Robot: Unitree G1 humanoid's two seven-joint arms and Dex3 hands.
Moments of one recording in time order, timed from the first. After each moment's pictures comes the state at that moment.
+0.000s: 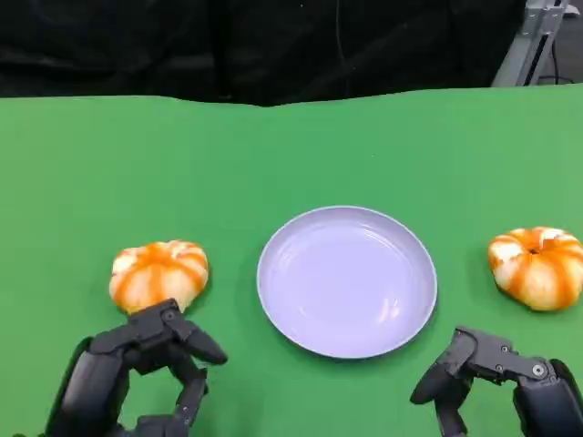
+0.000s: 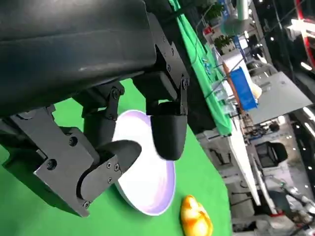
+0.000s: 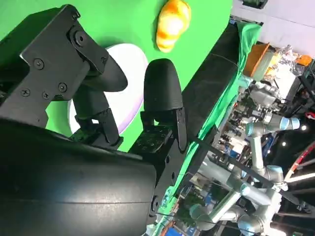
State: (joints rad) left arm 0.27 0.08 -0.01 -0.11 0.05 -0.44 -0.16; right arm 0.40 -0.05 0.15 -0.26 -0.30 -0.48 -0.07
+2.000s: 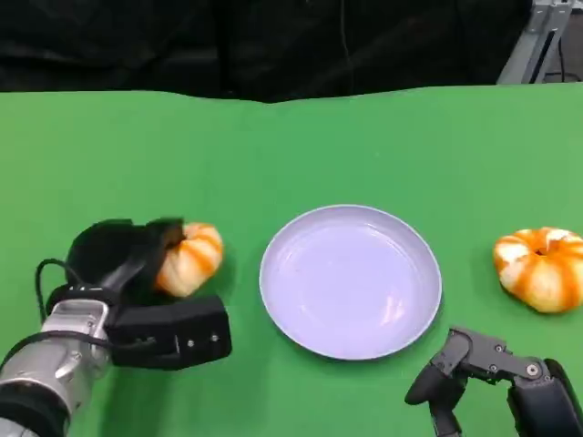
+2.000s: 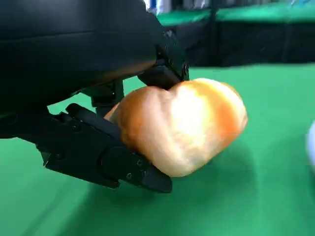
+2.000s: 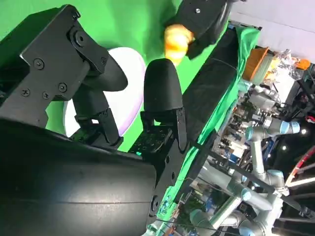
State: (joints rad) left arm -0.59 0.29 -0.44 0.94 0.81 -0.21 0.46; right arm 0.40 -0.04 0.16 -0.26 -0.30 -0.48 -0.07
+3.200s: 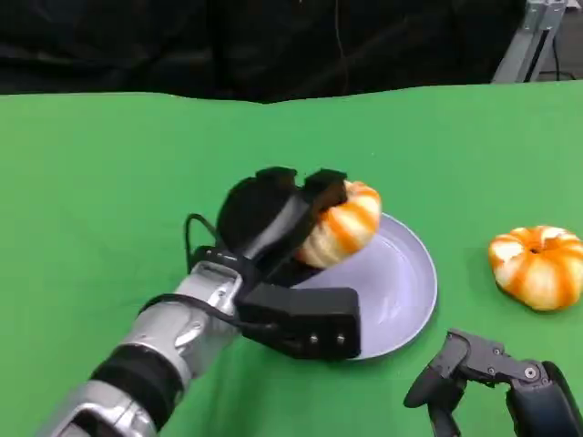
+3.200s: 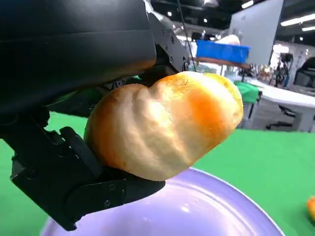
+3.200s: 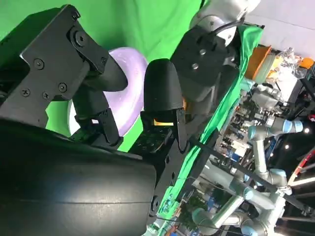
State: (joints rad) left arm -0.71 0.04 -0.56 0.87 0.81 -0.30 0.49; right arm 0.40 -0.04 0.17 -0.26 -0.31 -0.48 -0.08
